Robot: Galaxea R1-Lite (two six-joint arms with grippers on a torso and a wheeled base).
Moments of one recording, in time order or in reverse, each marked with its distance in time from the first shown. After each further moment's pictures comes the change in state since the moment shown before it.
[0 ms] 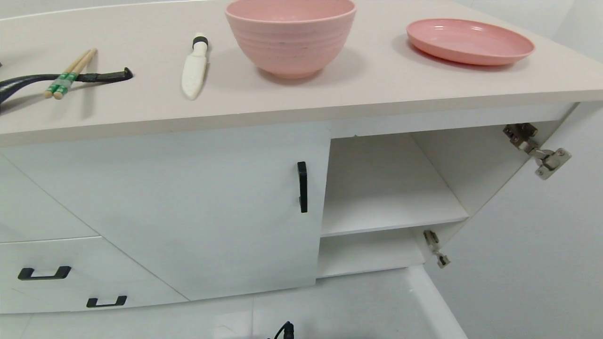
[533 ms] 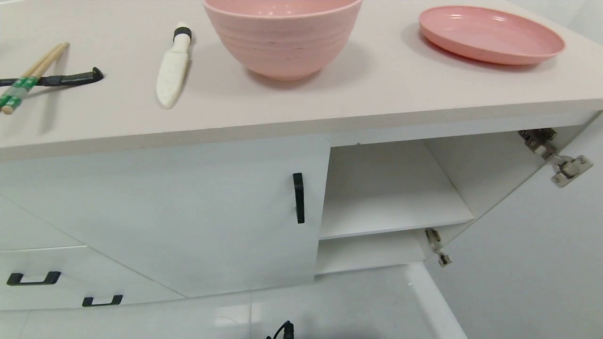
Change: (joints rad) left arm 0.000 0.000 0.000 0.001 0.000 -0.001; right arm 0.000 0.000 0.000 0.001 0.000 0.000
